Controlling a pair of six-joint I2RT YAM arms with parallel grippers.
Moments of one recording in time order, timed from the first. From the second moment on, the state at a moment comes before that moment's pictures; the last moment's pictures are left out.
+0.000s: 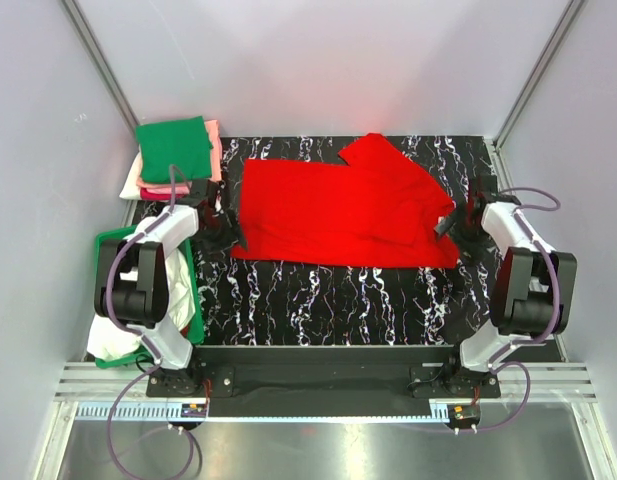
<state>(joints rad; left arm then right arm) -0.10 1.69 1.10 -0.66 0.15 -0.51 -0.13 1.63 1.15 -0.78 0.09 0.71</state>
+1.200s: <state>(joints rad) -0.17 1.47 0.84 -0.51 0.20 -0.64 -0.37 1.68 1.05 -0.68 0.08 0.67</state>
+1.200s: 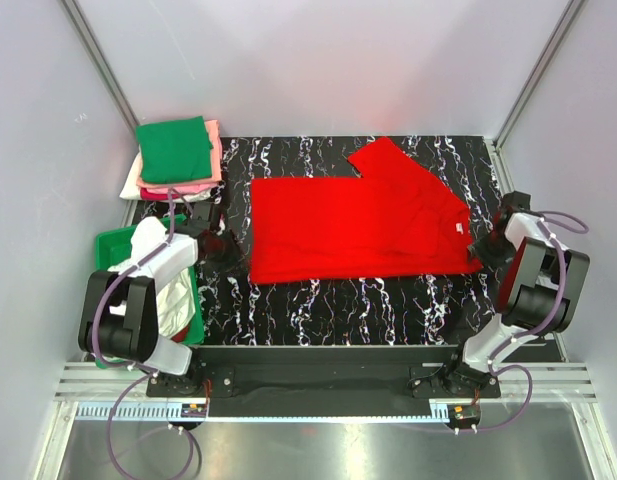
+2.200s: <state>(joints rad) -0.15 0.92 0.86 -0.74 0.09 -0.36 -0.18 1.68 1.03 -0.51 -0.18 0.62</state>
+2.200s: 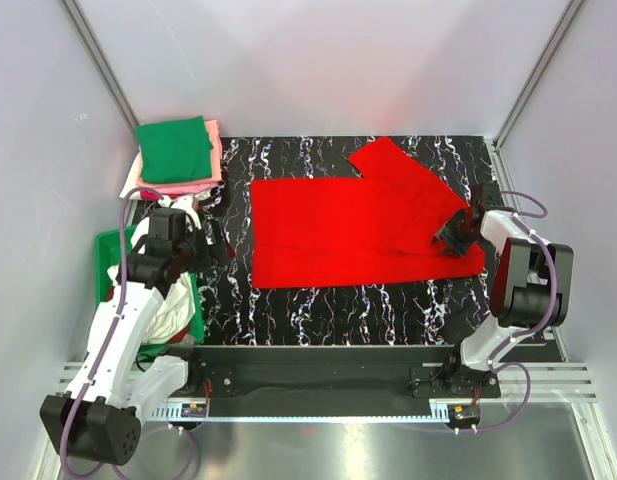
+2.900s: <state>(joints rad) -0.12 0.92 0.86 -0.73 0.09 -0.34 -0.17 1.75 1.03 -0.46 -0.17 0.63</state>
